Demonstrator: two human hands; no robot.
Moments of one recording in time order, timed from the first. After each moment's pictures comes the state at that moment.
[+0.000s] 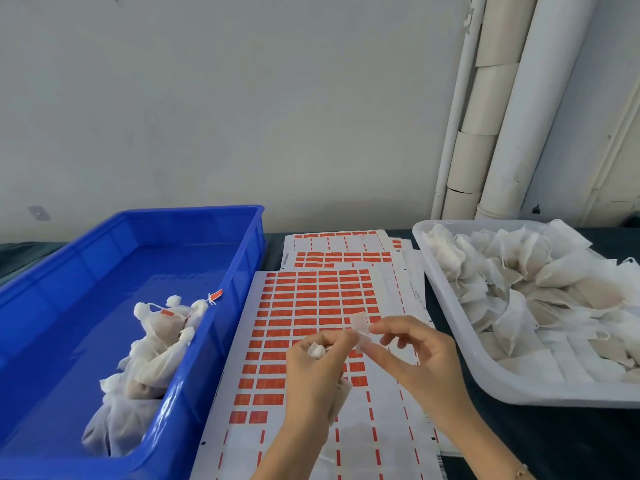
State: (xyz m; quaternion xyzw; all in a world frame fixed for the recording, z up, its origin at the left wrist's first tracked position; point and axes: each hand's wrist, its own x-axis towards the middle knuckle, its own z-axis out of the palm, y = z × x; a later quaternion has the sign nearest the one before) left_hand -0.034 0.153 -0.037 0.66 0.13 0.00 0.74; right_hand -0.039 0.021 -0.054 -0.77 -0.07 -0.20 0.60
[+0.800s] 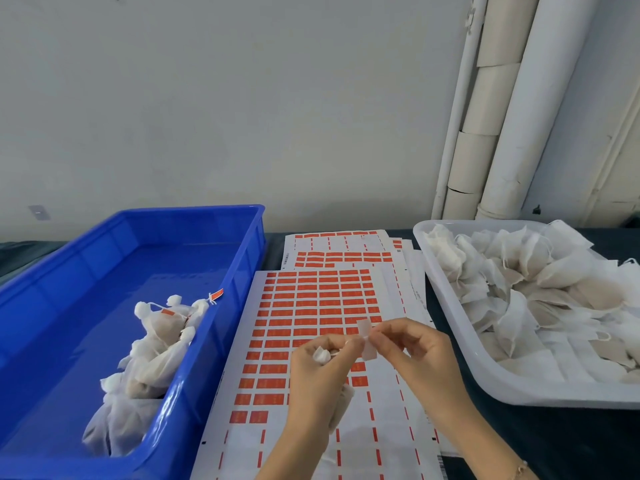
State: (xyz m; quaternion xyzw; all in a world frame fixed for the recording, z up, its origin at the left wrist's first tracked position) left_hand -0.039 0.153 -0.039 0.67 0.11 -0.01 0.74; right_hand -0.034 0.022 -0.054 -0.74 -0.02 -0.14 0.65
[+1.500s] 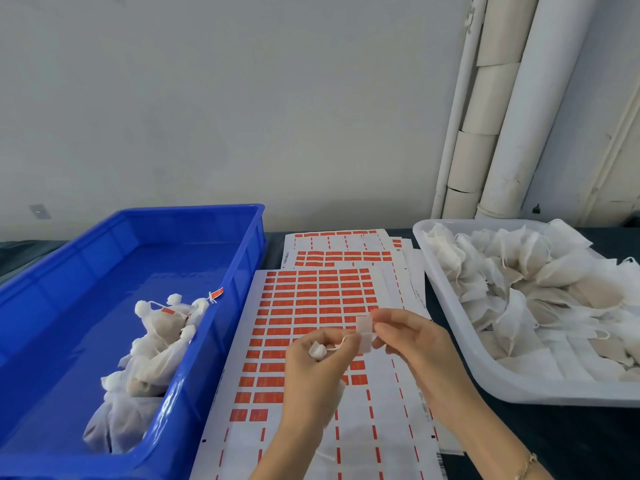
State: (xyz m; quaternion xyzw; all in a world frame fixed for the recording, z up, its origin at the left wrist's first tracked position) left_hand -0.041 0.157 -0.033 0.70 0.08 0.03 0.71; right_hand -0.032 0.017 -0.043 -0.71 0.03 -0.07 0.70
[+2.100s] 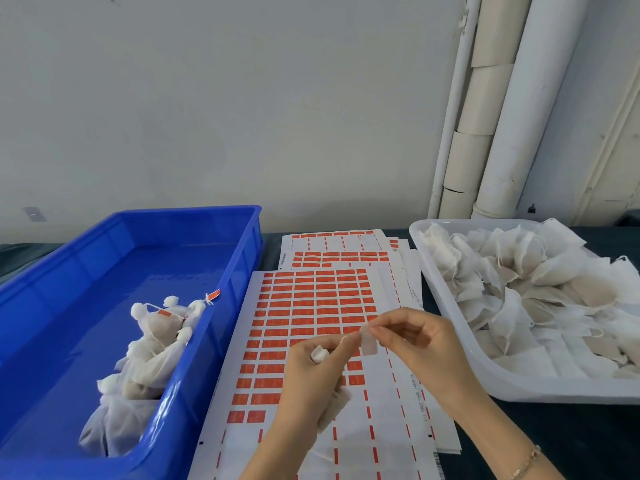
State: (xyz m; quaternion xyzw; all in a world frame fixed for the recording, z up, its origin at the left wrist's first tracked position) left_hand -0.040 0.161 -0.030 0.71 0.08 -0.06 0.69; right_hand -0.034 0.007 -0.039 -0.76 -0.07 -0.13 0.63
